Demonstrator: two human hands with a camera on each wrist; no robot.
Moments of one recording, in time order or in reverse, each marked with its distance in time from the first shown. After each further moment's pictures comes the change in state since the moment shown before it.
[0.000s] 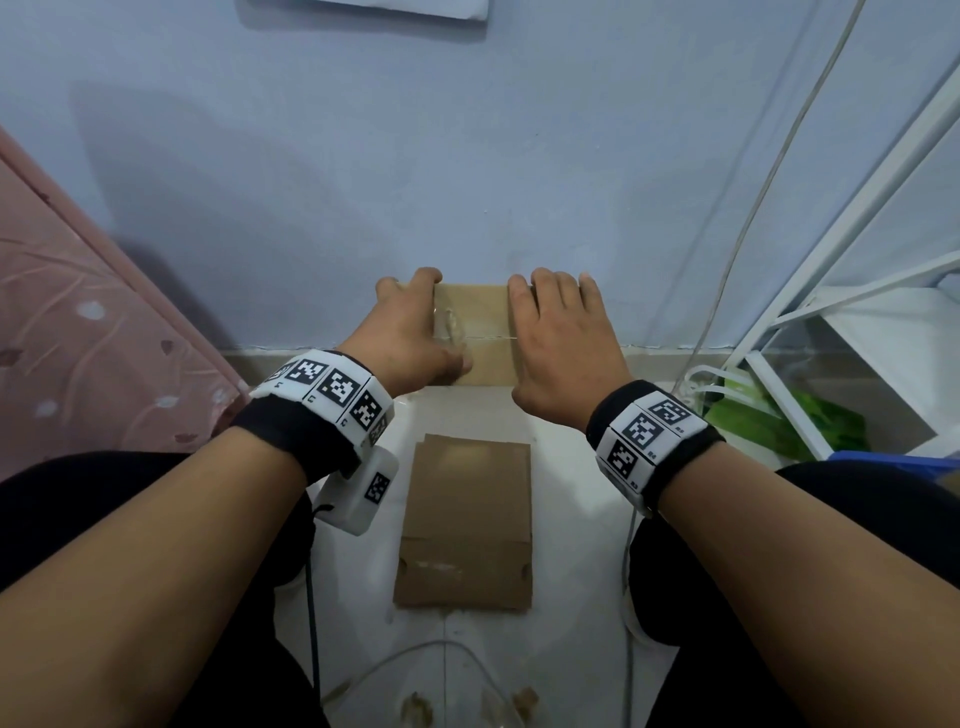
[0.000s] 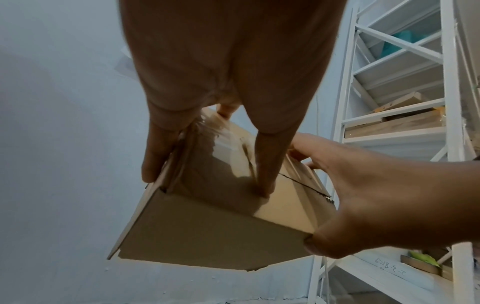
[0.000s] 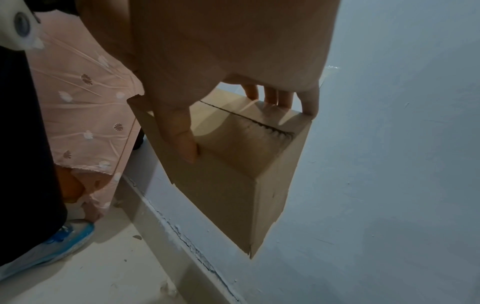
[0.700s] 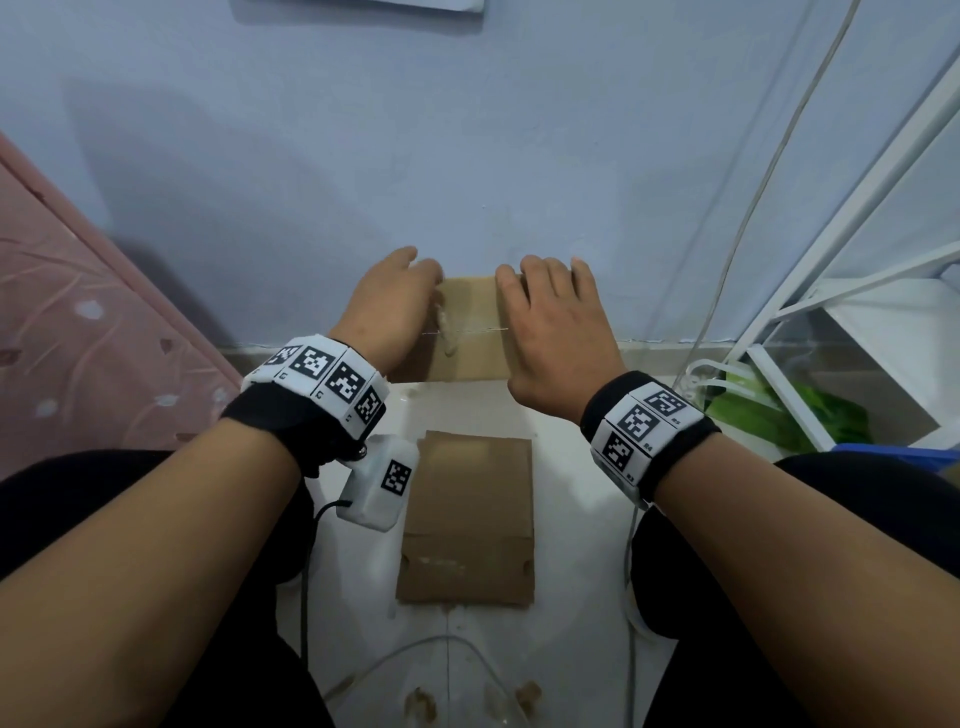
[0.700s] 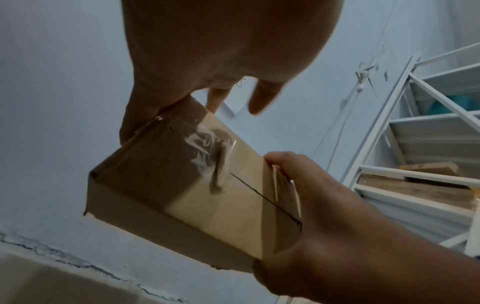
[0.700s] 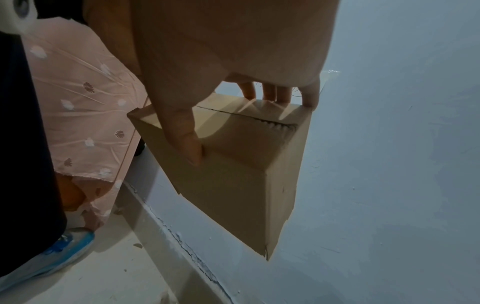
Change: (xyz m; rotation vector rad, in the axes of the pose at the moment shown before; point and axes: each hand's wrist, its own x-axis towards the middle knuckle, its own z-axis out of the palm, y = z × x) left_hand 0.004 0.014 -0.013 -0.347 0.140 -0.116; right_hand 0.003 -0.003 -0.004 0.002 0.059 -0.032
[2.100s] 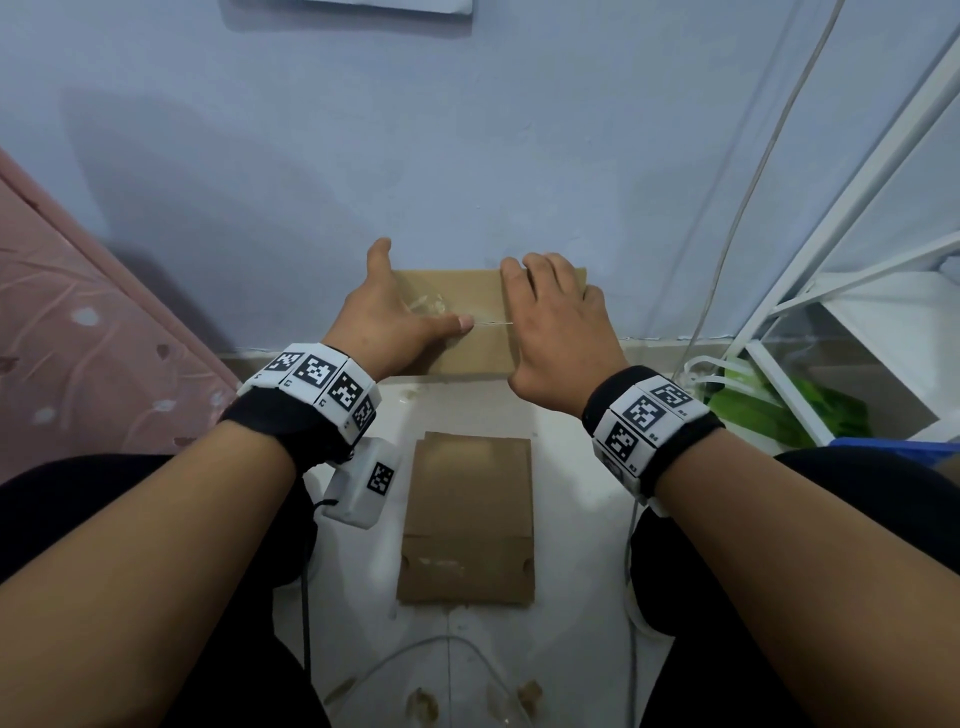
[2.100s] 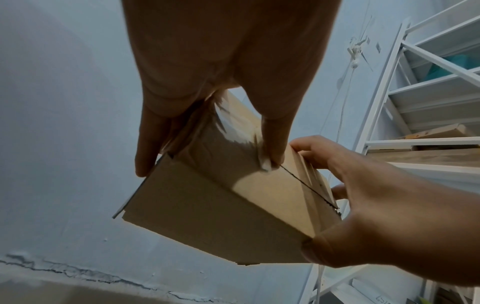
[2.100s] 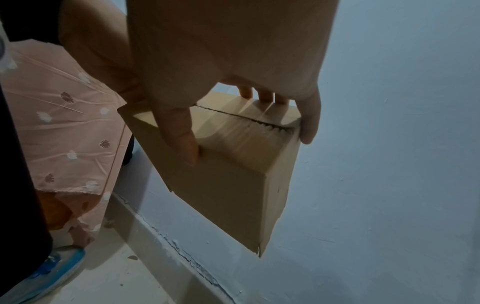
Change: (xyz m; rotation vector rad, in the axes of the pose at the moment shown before) left_hand 0.004 -0.018 0.005 0.130 0.001 0.009; right_hand 0.001 0.008 -0.002 0.113 -0.108 0.098
